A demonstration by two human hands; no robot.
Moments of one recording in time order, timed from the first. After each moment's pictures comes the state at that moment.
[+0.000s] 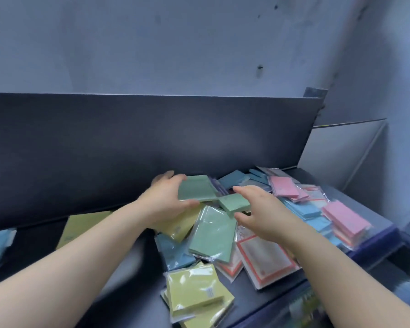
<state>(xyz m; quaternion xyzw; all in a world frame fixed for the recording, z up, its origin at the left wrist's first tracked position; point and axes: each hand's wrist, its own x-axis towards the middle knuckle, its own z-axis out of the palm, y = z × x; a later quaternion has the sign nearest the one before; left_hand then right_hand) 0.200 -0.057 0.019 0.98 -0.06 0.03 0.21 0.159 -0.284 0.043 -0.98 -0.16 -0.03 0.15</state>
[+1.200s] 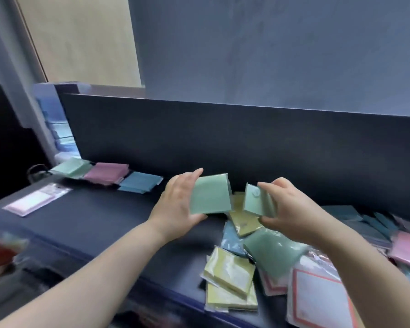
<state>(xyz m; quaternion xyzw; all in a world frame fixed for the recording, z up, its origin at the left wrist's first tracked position) 0.048 -0.042 0.017 0.93 0.18 0.27 0.14 0.197 -0.244 0.063 -0.85 -0.49 0.02 0.18</state>
